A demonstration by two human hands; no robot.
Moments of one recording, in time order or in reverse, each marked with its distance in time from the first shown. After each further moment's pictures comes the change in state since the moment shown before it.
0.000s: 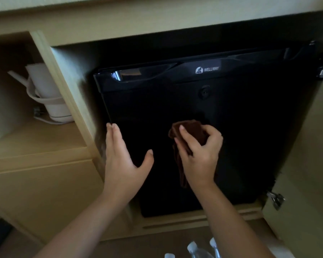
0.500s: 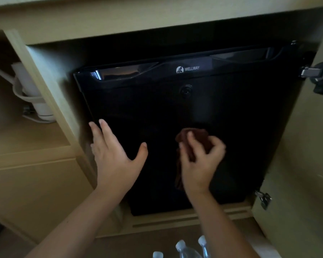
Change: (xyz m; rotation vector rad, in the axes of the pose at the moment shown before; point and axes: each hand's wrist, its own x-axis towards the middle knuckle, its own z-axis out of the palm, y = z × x) left_hand 0.002 0.026 0.017 0.125 0.100 -0.075; right_hand -0.017 0.030 -0.014 0.015 0.098 0.215
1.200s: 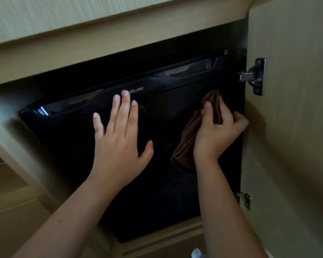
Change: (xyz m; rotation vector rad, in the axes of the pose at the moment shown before) left_hand 0.038 0.081 0.028 0.520 0.021 0.701; right_hand 0.123 0.014 -0.037 0.275 0.443 0.468
